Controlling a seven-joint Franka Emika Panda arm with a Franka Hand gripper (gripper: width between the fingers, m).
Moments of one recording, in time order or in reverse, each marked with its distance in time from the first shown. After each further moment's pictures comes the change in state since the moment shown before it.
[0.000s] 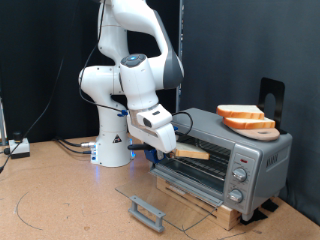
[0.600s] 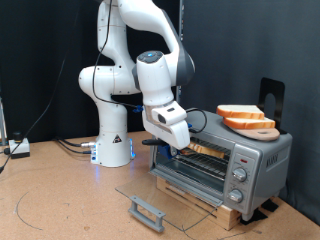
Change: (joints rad) arm 0.030 -0.009 0.093 0.019 0.026 0.005 0.178
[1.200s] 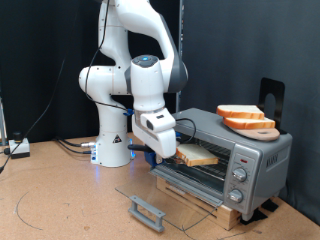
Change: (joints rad) arm -0.130 0.072 -0.015 0.015 -0.189 0.007 0.059
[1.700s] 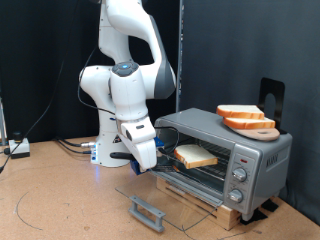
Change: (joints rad) arm -0.061 0.085 -0.059 0.073 -0.009 -0.035 -0.036
